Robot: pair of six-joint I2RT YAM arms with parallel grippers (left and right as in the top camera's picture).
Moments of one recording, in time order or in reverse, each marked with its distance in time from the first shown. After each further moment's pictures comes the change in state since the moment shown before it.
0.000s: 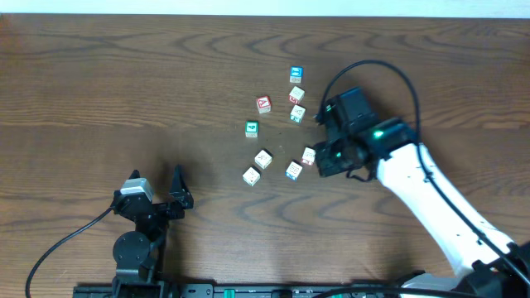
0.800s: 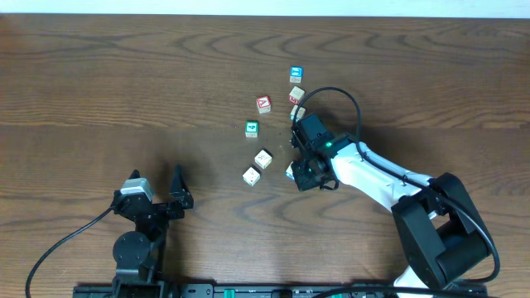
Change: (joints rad) left arm 0.000 0.000 0.000 0.000 0.000 0.000; right arm 0.080 0.297 -0.147 0.326 0.031 0.040
